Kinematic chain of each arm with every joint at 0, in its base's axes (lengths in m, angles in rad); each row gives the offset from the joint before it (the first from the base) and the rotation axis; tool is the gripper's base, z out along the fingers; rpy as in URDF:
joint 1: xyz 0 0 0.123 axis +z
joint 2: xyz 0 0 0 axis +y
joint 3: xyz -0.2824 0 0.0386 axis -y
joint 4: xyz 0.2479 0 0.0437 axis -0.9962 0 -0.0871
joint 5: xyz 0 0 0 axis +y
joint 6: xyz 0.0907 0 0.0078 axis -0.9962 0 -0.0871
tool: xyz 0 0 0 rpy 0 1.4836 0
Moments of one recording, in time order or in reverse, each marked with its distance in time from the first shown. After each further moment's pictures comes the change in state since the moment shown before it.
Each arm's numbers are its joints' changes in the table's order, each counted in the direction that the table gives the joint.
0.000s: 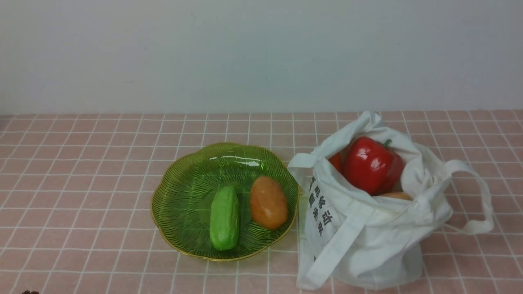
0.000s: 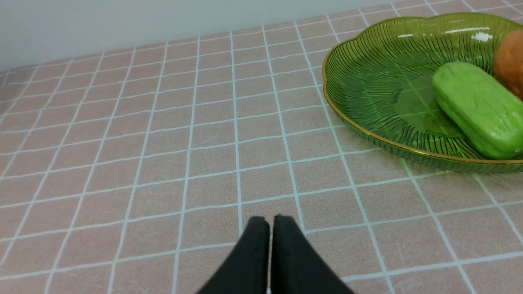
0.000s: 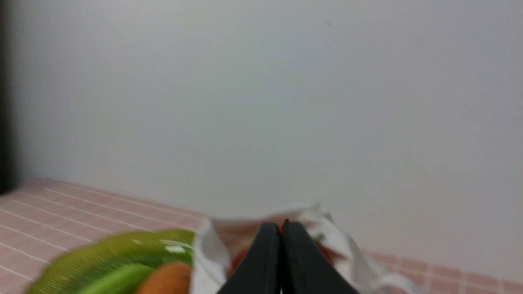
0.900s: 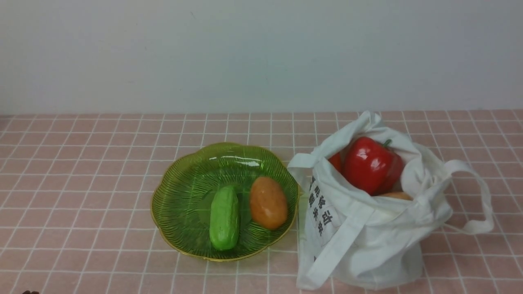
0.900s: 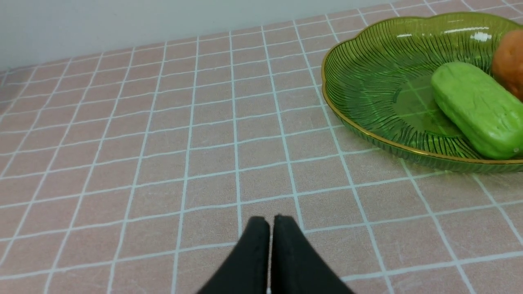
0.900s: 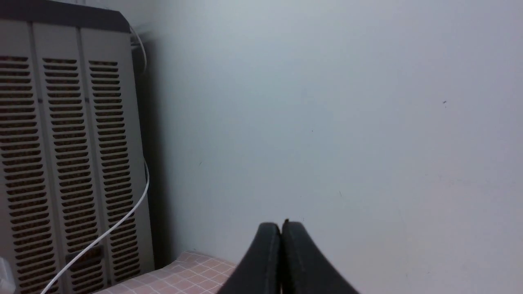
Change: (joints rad) right arm 0.386 0.000 0.177 0.238 -0.050 -0.308; left arm -0.001 0.000 0.000 0.000 0.000 0.000
